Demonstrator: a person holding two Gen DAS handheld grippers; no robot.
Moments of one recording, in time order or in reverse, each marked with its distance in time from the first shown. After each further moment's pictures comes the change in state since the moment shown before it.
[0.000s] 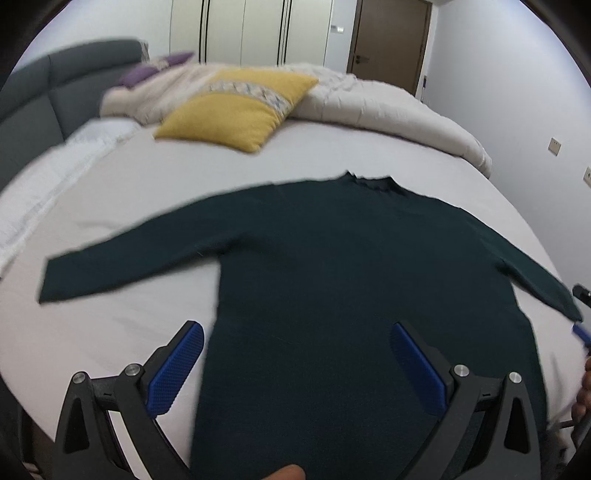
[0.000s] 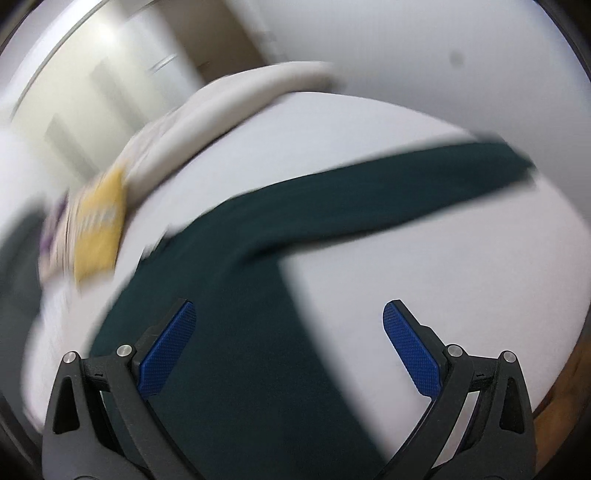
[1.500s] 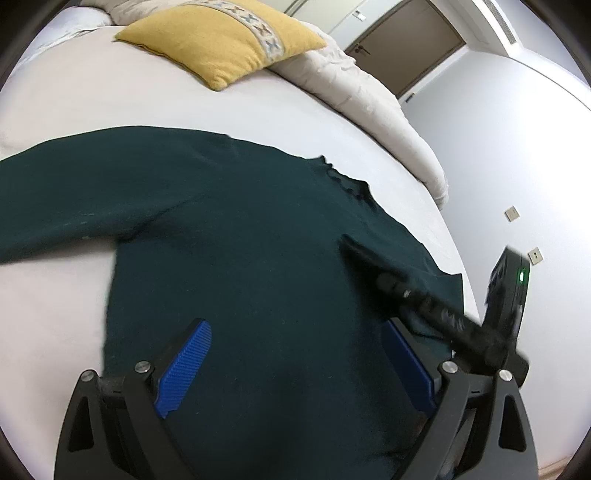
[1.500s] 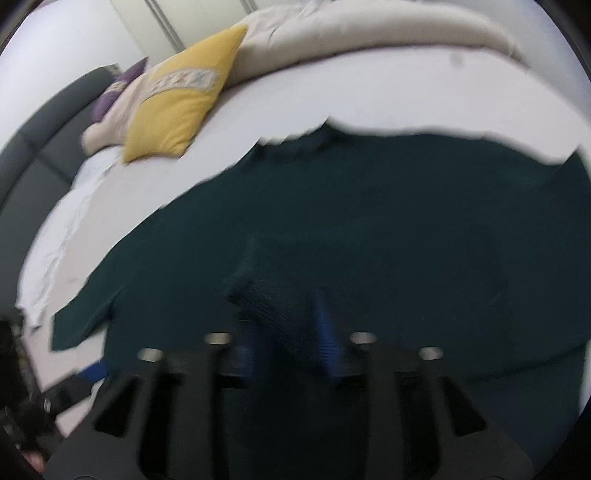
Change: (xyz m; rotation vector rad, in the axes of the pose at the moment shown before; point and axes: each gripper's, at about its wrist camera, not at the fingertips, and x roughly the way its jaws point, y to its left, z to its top) left arm 0.102 0.033 0.039 -0.264 0.151 -0.407; right arm 0.180 0.252 -0.093 -0.517 0.320 0.260
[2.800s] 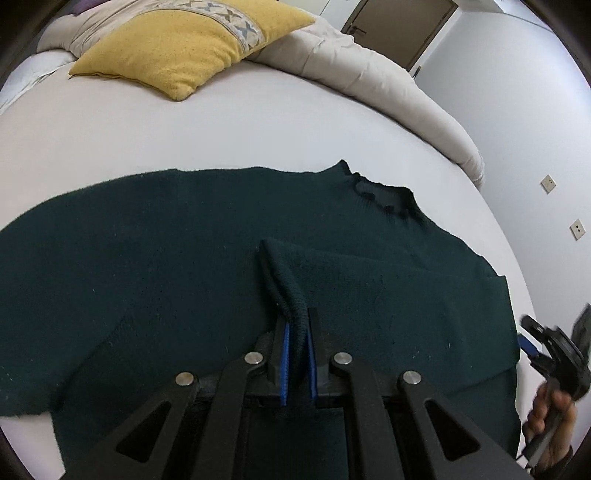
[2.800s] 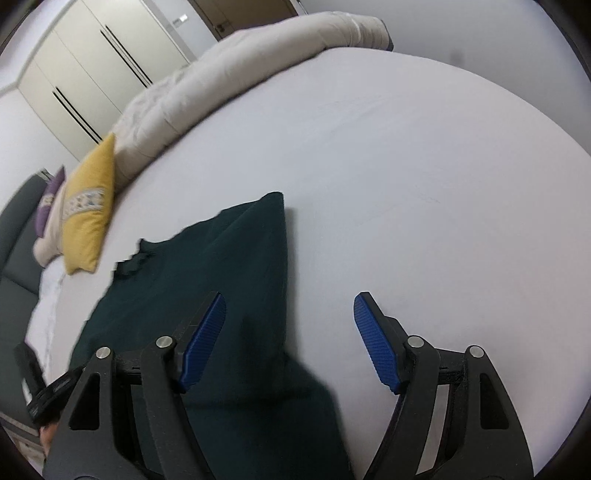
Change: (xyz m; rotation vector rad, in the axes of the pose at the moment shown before) left arm 0.108 -0.017 0.078 0.130 0.014 0.163; right arm -0.064 -0.233 0.071 0.331 -0.159 -0.195
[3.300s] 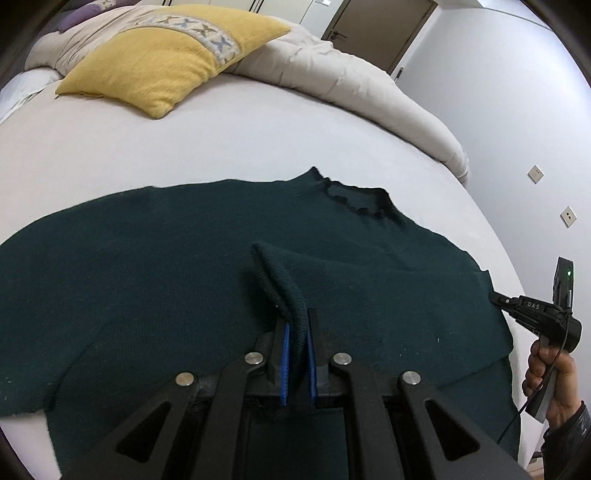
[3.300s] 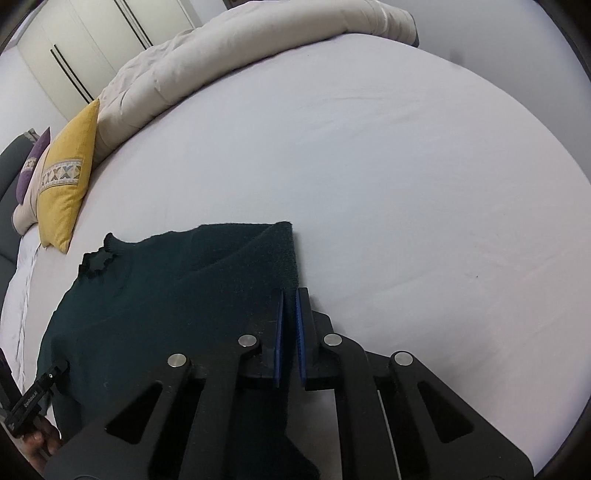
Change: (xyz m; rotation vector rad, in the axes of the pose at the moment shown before) left arm -0.006 -0.018 -0.005 0.059 -0.032 -0.027; right arm 0.056 0.008 0.056 -0.103 0.090 -0.059
